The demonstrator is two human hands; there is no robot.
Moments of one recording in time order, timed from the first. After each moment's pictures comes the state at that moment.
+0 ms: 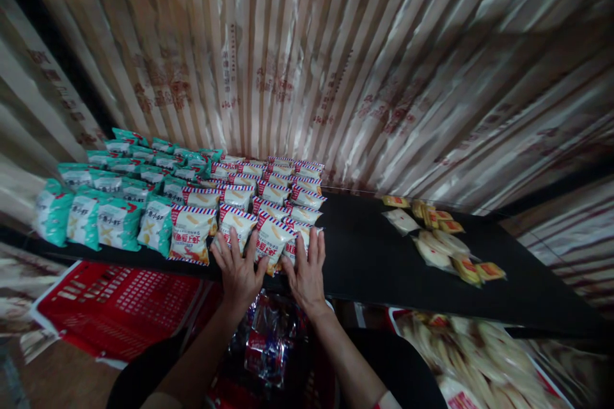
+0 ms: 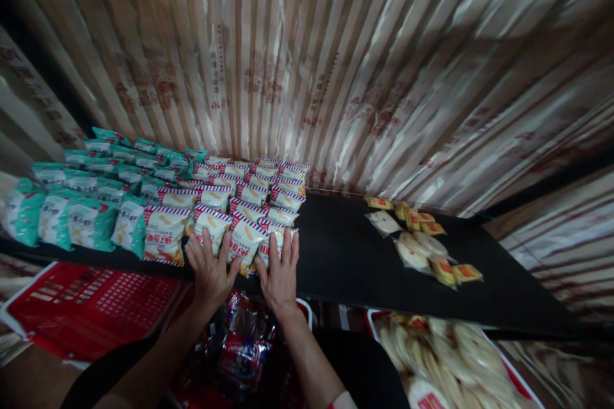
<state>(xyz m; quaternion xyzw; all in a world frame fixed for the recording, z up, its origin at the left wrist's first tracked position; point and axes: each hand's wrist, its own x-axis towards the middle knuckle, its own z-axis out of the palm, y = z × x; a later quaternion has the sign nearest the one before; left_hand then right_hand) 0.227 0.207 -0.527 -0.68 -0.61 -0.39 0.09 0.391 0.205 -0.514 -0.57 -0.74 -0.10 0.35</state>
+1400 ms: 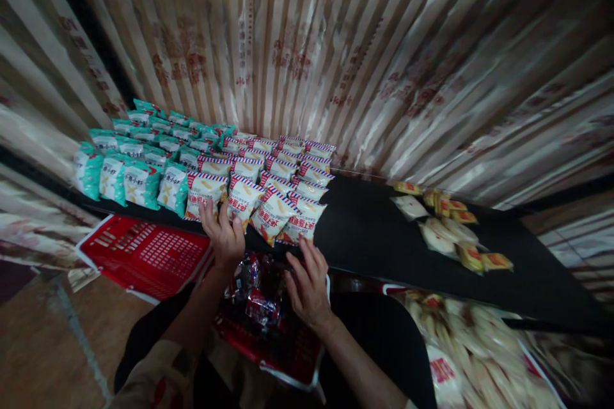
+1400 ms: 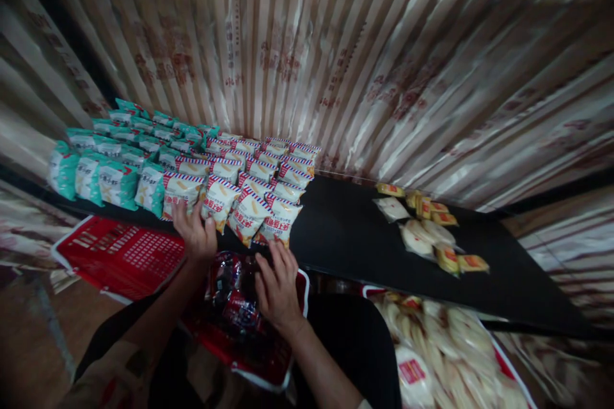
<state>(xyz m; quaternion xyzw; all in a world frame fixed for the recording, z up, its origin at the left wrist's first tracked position) 0.196 0.193 -0.510 -0.55 -0.67 -0.49 0.11 0.402 0.118 -0.505 -0.45 -0.82 -0.03 0.36</state>
